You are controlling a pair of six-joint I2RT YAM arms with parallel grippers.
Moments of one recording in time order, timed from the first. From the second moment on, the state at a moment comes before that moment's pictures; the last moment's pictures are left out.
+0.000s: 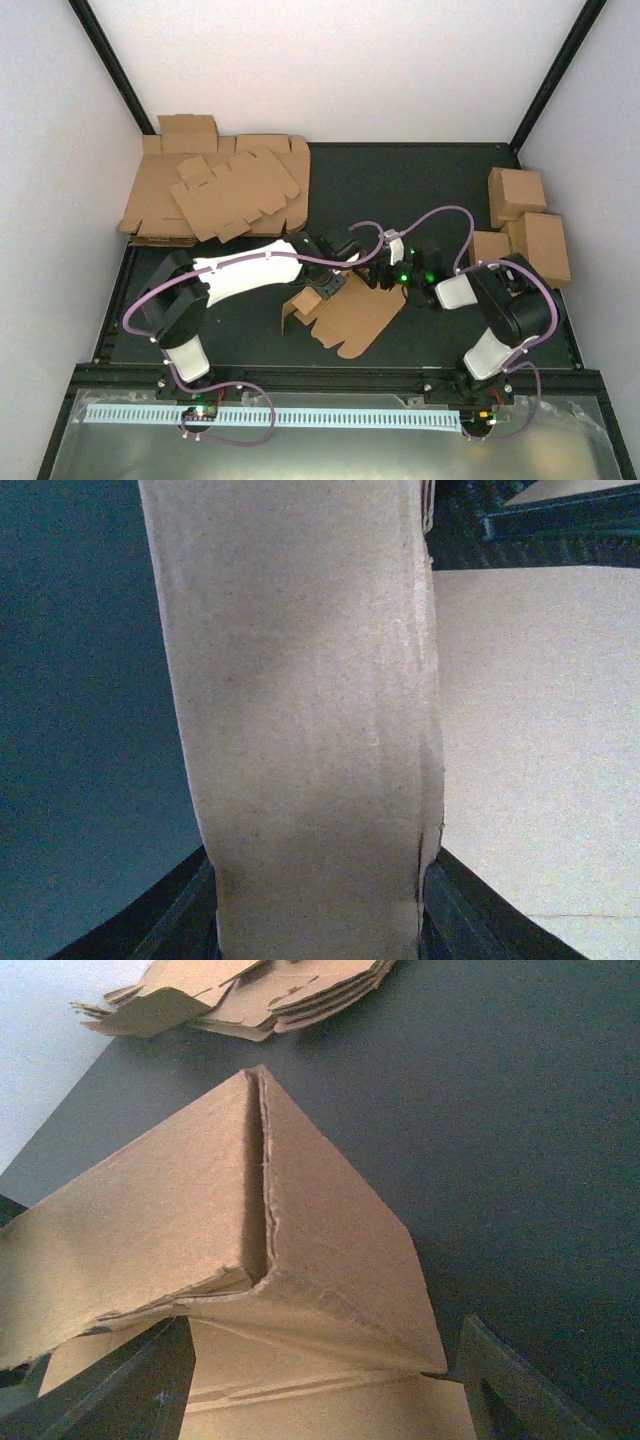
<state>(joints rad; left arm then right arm) -0.96 1.72 1.25 -0.80 -0.17 -0.13 0.40 1.65 0.41 0.69 -0.62 0.28</state>
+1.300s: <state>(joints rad) -0.86 1.71 1.27 -0.83 0.08 -0.14 0.52 1.67 0.37 0.85 -0.39 0.23</state>
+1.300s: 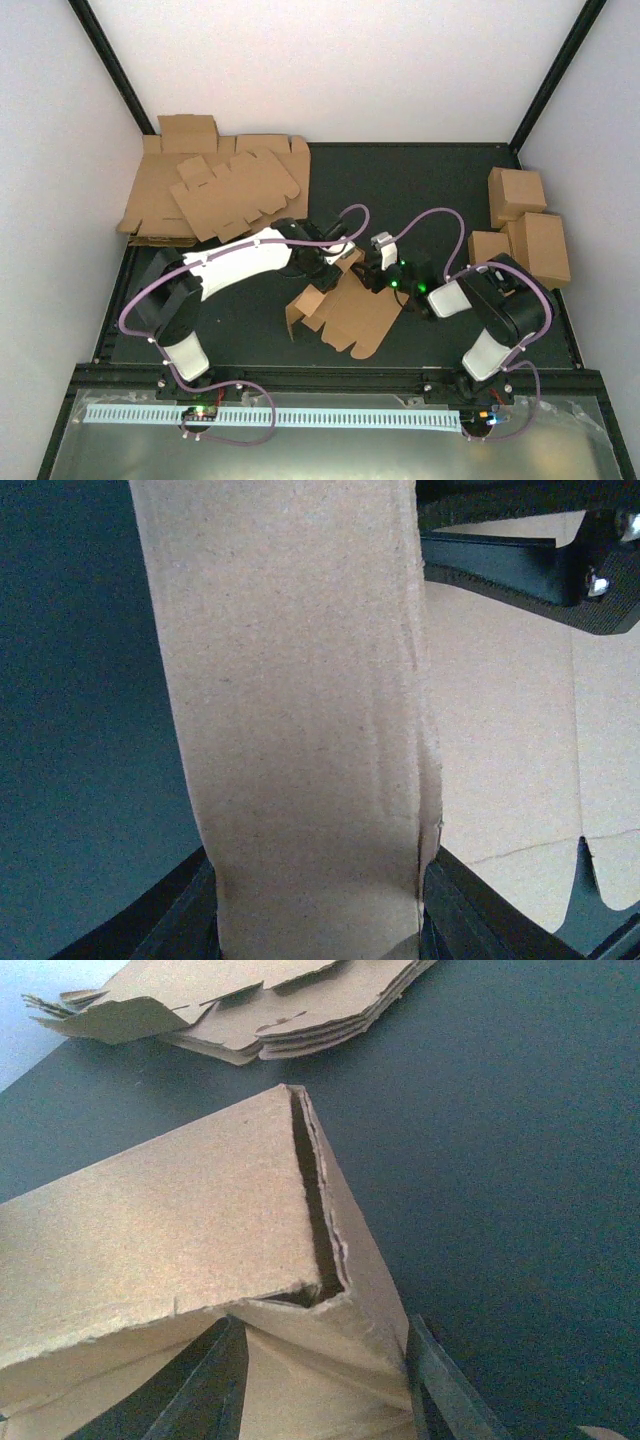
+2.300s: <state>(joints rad) -0.82 1.69 1.27 -0.82 0.27 -0.14 0.54 1.75 0.32 1.14 -0.34 0.30</state>
